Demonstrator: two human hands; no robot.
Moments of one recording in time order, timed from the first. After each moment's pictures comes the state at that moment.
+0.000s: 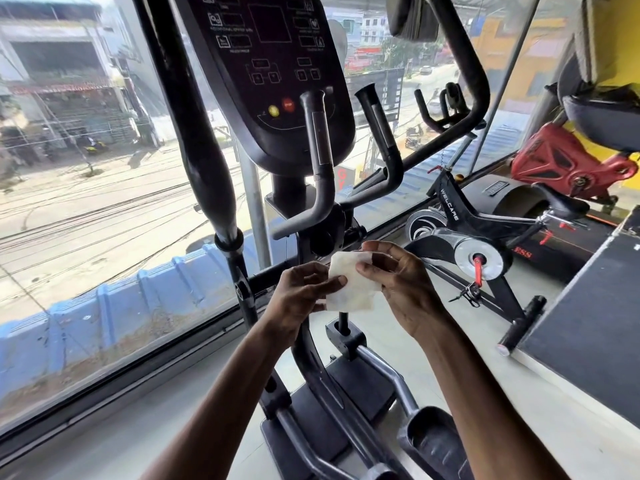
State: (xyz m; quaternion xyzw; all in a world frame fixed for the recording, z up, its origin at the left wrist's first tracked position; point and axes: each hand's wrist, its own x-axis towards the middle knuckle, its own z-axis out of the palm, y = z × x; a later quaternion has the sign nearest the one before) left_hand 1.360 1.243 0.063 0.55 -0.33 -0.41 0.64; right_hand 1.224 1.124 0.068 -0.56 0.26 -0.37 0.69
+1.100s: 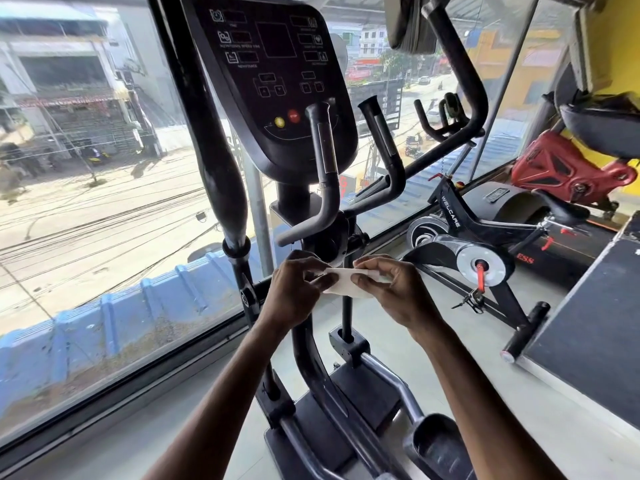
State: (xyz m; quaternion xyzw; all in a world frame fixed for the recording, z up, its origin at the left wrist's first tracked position) left_hand 1.379 1.244 0.074 0.72 -0.46 -0.12 0.50; right_hand 1.225 1.132 0.064 -0.75 0.25 -0.36 0.49
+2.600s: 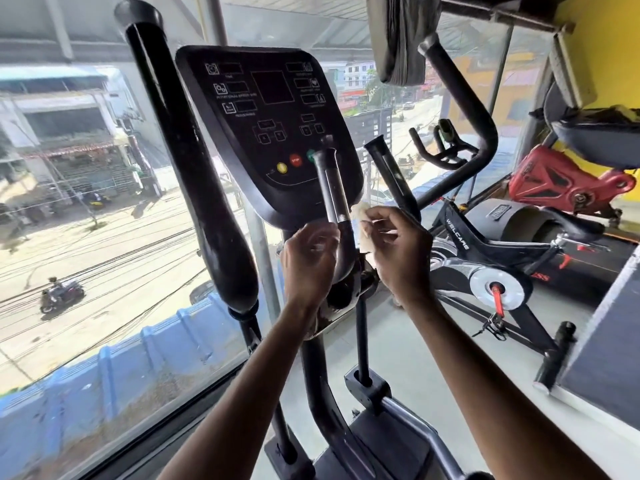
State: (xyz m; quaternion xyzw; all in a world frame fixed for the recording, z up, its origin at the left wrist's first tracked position) left_hand 1.436 1.153 0.137 0.62 -0.40 -0.04 0.67; right_hand 1.330 1.058 0.132 -0.72 0.21 -0.63 0.20
